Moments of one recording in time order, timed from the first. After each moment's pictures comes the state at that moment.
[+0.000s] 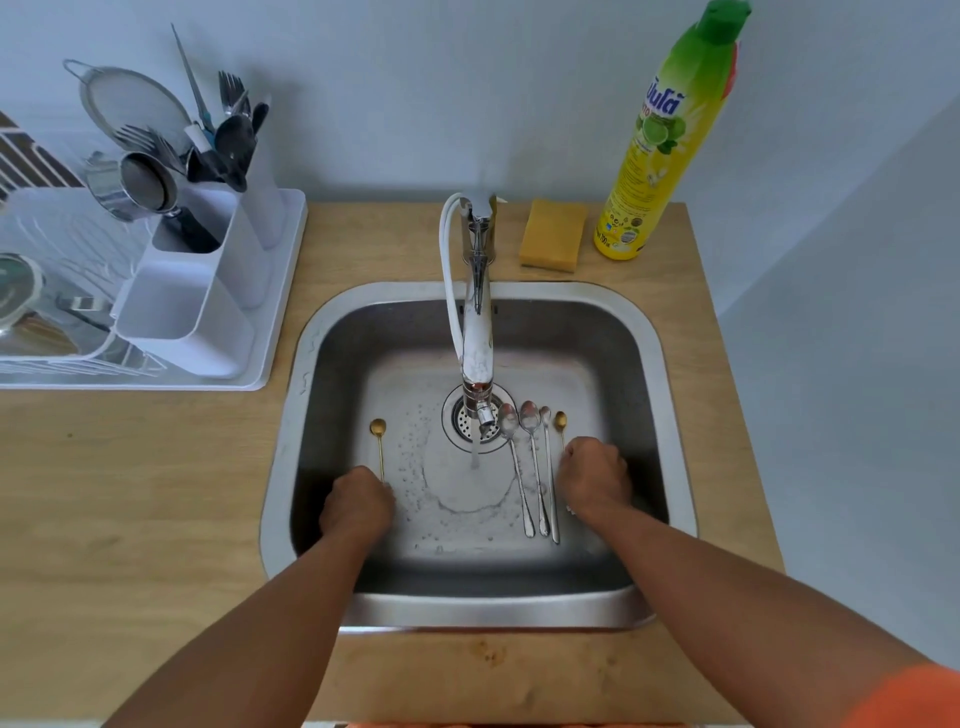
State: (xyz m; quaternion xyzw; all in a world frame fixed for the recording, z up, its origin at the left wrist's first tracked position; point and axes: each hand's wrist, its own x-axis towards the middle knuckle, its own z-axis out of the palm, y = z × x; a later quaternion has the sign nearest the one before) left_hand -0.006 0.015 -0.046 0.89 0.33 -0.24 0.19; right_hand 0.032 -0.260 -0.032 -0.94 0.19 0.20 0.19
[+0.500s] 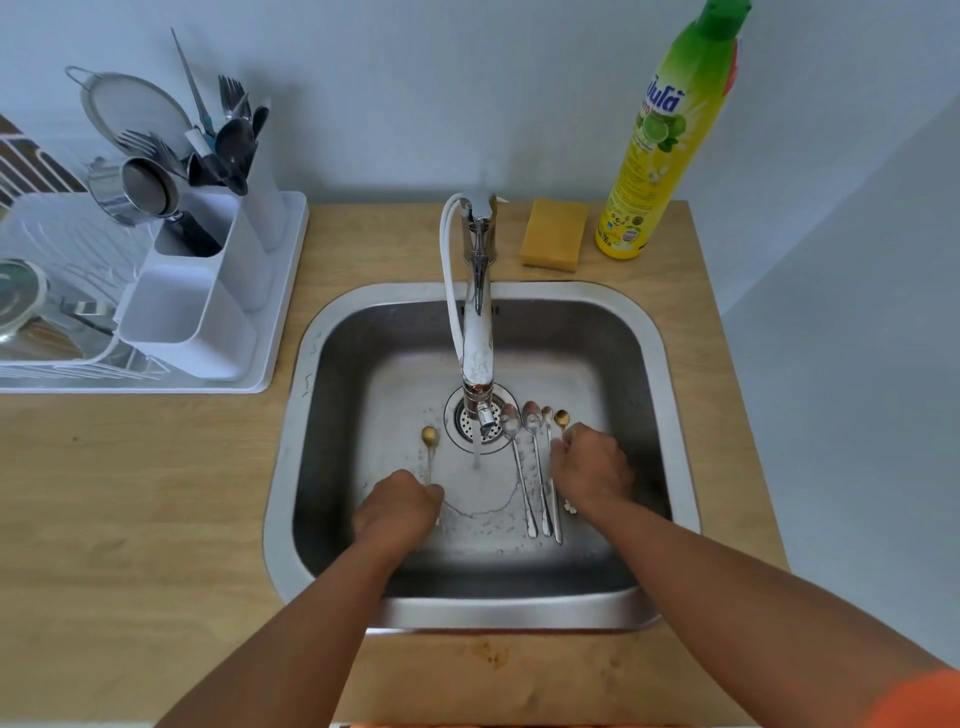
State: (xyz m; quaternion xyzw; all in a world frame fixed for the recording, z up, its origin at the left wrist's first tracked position) left_hand -0.003 -0.028 -0.018 0.88 0.28 -0.32 0.20; right_hand 0.041 -0.257 -0.026 -0.95 0.16 0.17 0.20
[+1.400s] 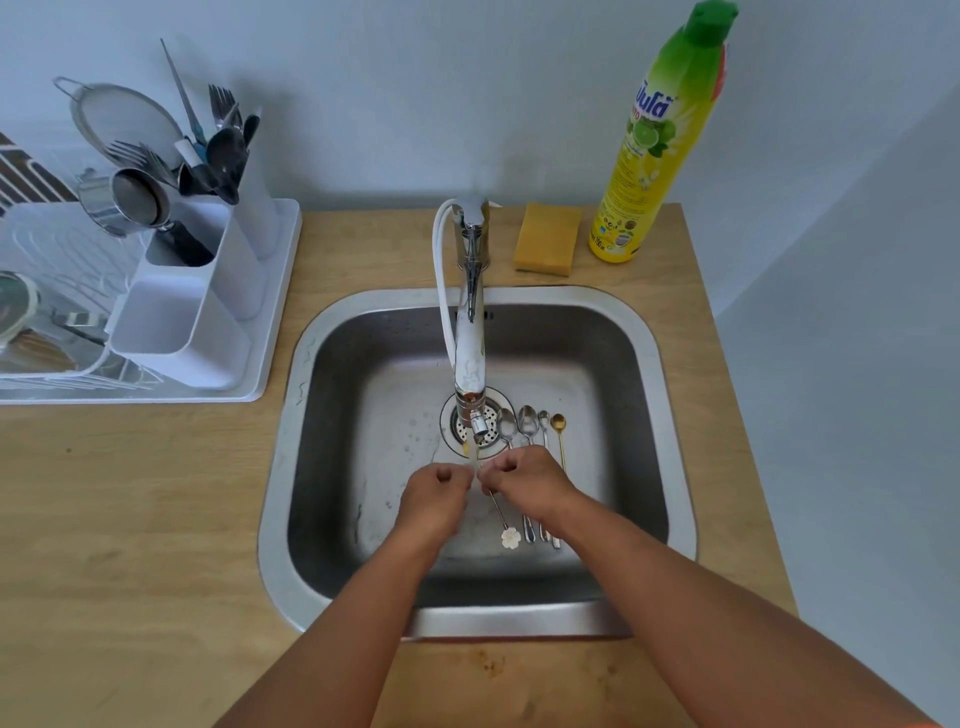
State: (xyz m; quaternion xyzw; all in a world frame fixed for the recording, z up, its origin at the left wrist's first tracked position) left_hand -0.002 -0.067 -0.012 0.74 0.34 -0.23 0.54; right_hand 0.032 -0.213 -0.018 -0.78 0.15 0.34 0.50
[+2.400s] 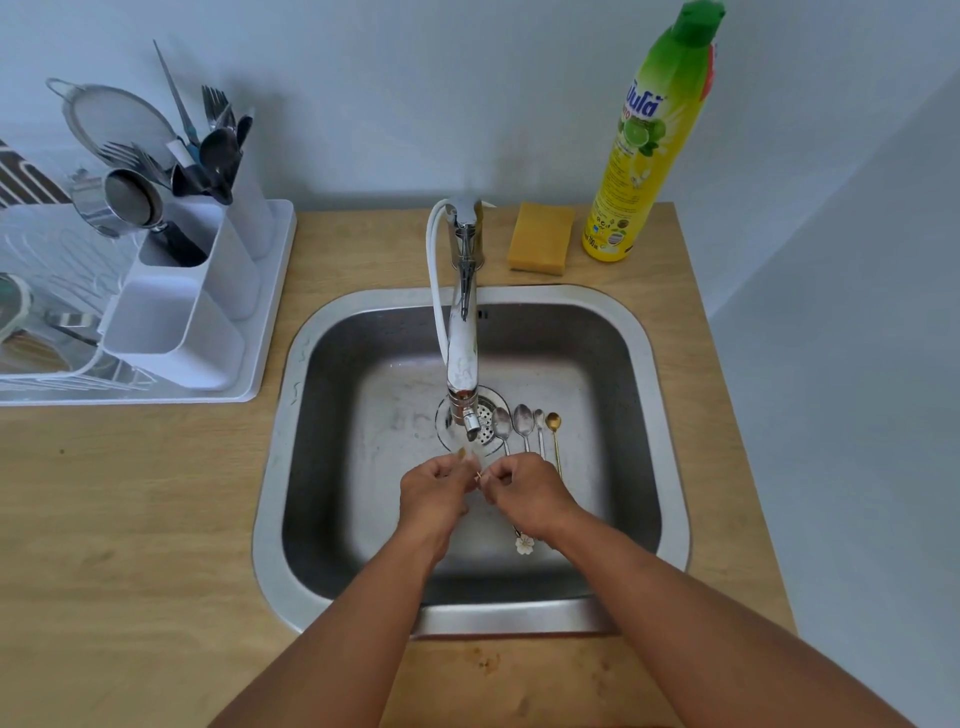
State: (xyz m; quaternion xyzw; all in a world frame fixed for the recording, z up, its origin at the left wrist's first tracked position) left_hand -0.002 -0.079 -0.034 0.64 0.39 -0.15 0.64; right_hand 0.016 -0.216 -0.012 -0.84 0.09 0.31 0.44
